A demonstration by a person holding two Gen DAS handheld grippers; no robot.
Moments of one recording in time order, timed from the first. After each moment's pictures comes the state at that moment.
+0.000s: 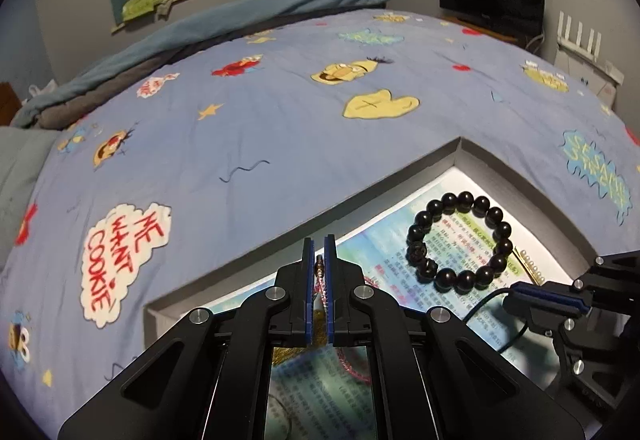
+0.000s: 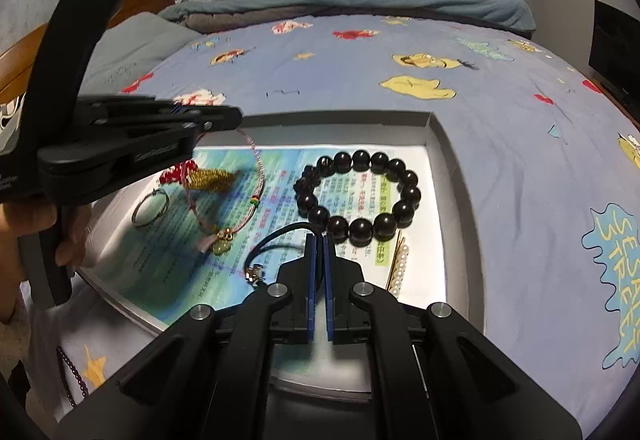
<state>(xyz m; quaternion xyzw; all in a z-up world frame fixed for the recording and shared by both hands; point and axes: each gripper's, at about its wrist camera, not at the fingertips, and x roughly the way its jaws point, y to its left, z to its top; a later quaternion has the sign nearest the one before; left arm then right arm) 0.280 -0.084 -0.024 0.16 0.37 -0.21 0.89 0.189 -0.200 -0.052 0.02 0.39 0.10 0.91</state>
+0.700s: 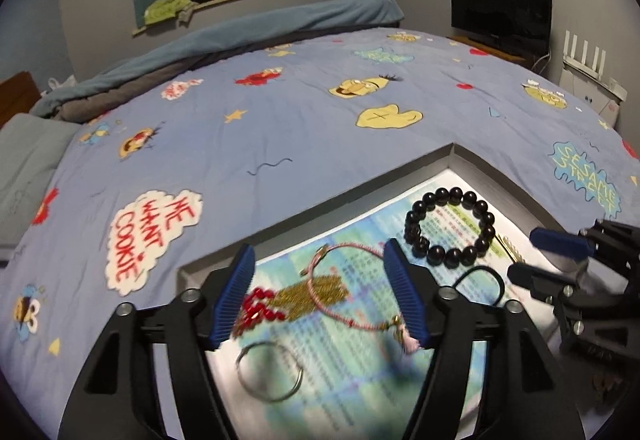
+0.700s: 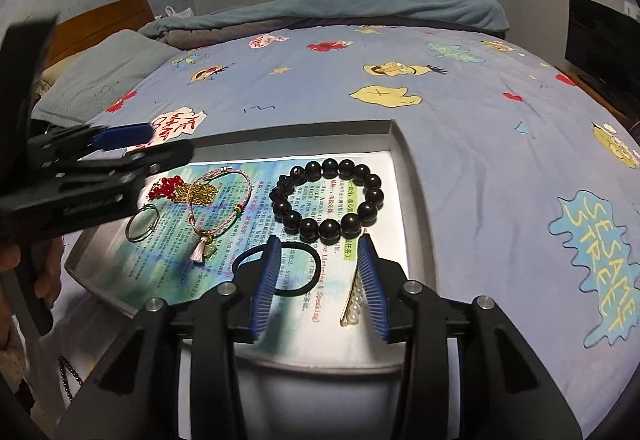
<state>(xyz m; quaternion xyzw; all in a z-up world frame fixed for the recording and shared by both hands) 0.237 -0.054 -0.002 0.13 0.34 -0.19 0.91 0.171 -0.215 -0.037 0.04 0.37 0.06 0.93</state>
